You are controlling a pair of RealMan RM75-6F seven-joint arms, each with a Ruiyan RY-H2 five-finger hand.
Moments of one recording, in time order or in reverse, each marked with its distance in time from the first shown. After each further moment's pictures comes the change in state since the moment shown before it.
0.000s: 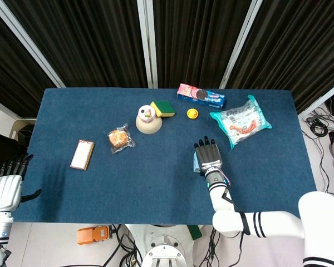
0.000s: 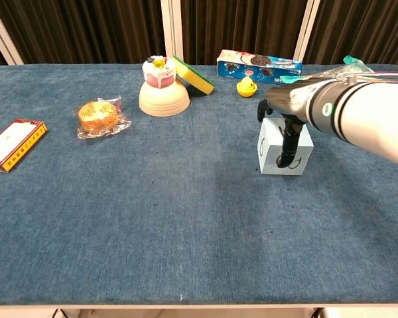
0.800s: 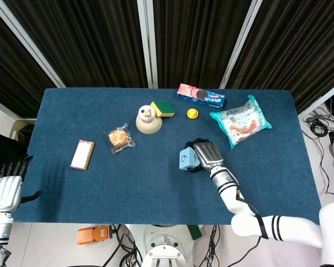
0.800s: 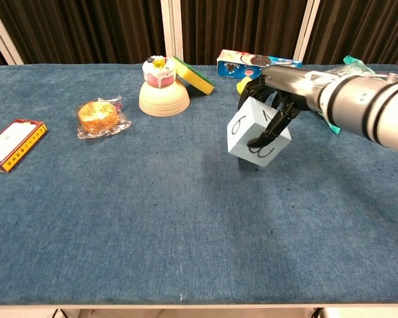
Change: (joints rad) left arm 0.003 0.005 0.000 -0.016 -0.006 -0.013 0.013; right arm -0.182 0.092 -0.053 0.067 -0.542 -0.259 0.749
